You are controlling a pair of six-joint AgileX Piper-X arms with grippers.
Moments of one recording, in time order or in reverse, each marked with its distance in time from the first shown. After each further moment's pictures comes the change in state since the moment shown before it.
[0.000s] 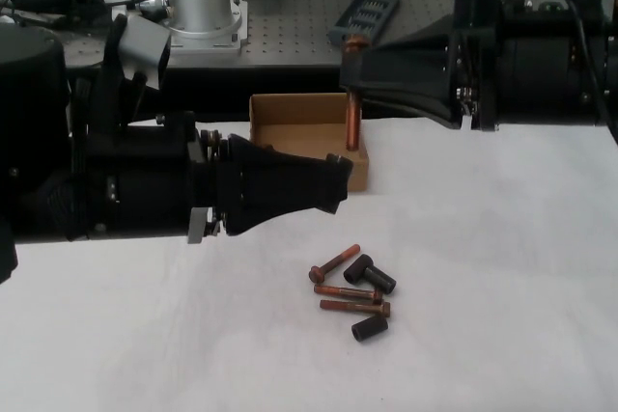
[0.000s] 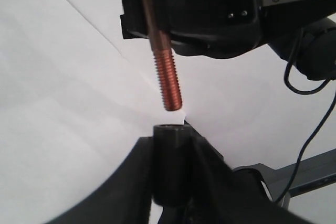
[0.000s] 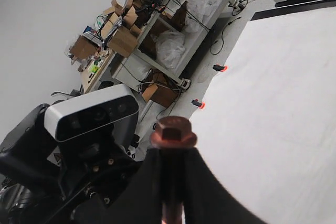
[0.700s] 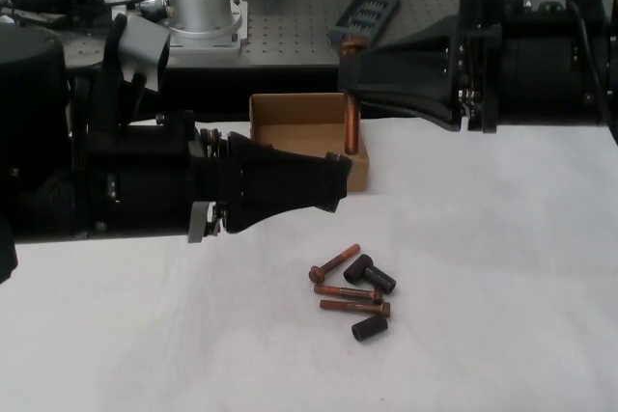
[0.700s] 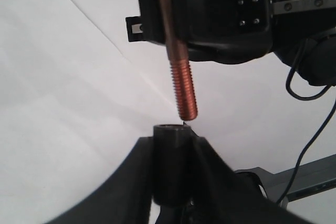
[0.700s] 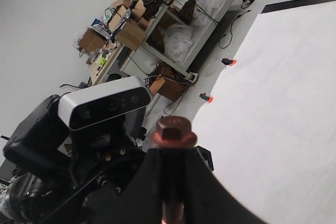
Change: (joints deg) left arm 0.0 0.0 0.0 0.0 -0.5 -1.2; right arm 0.0 0.0 0.0 -0.3 -2.4 0.0
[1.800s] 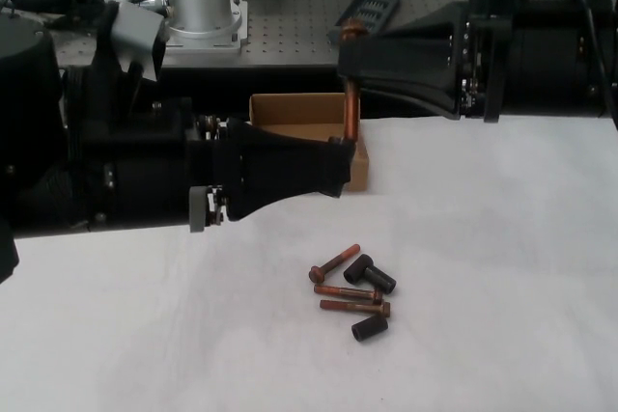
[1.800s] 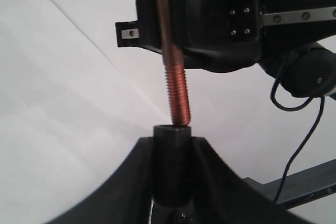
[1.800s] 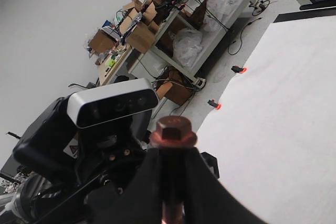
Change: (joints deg) left arm 0.0 0.0 0.3 -4.7 -0.3 -3.6; right arm 0.0 0.0 0.0 -2.6 -1.2 0.0
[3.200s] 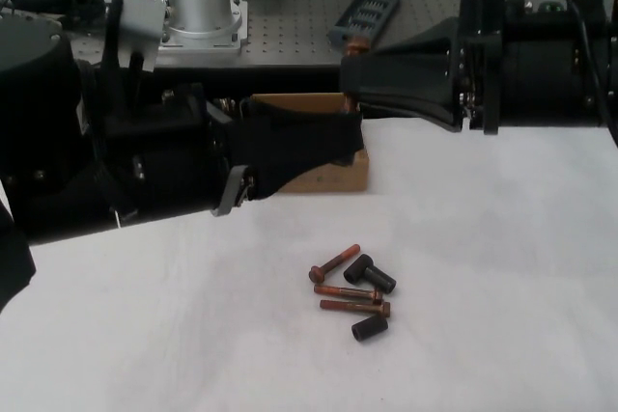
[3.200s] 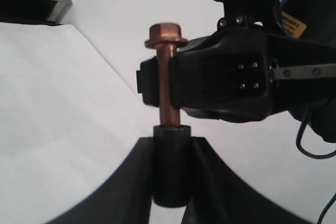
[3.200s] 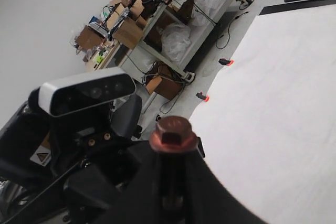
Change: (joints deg) left arm -3.1 -0.1 0.2 -3.1 -13.1 -2.0; right arm 0.0 -0.1 0.0 4.8 0.0 -2.7
